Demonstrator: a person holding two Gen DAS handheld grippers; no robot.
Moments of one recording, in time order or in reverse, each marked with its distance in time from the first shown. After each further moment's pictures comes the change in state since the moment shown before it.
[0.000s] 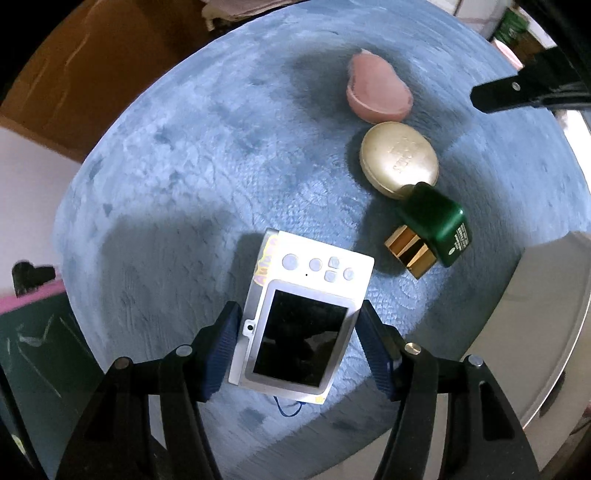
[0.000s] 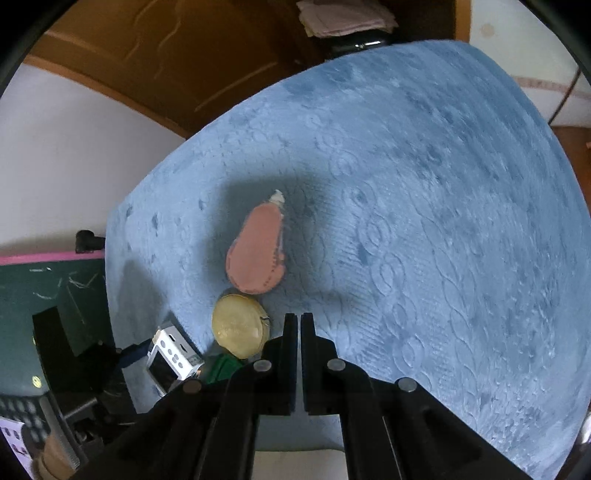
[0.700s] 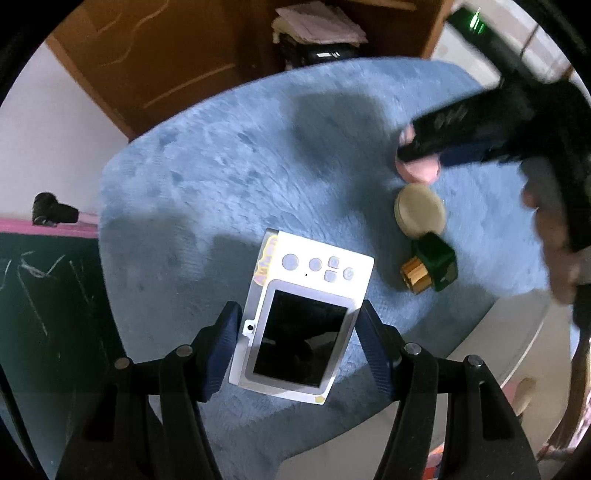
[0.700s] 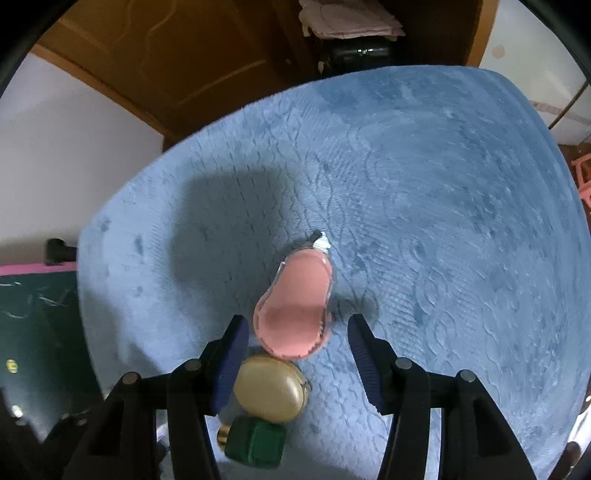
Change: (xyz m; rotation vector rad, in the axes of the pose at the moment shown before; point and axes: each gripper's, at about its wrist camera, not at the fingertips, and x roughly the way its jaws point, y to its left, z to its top) left arm -0.053 0.057 -0.035 -0.267 -0.121 -0.023; right arm 0.050 0.061 0.039 -0.038 0.005 -0.198
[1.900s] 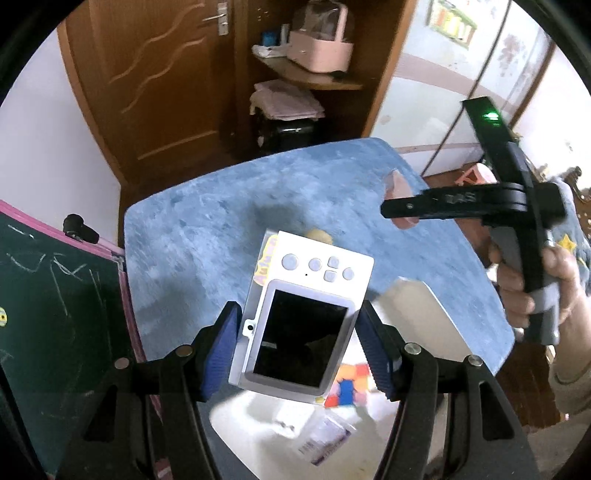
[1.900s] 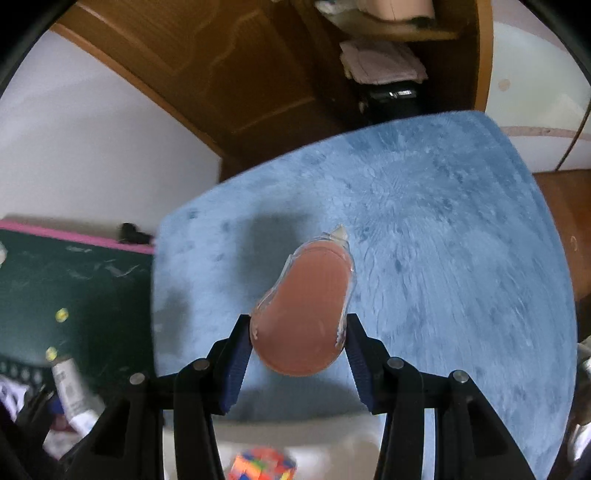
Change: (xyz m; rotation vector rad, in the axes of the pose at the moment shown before) left arm -0.162 -0.080 -0.060 0.015 -0.257 -0.138; right arm -0.149 -0.038 -0.100 -0.098 -0.184 0.238
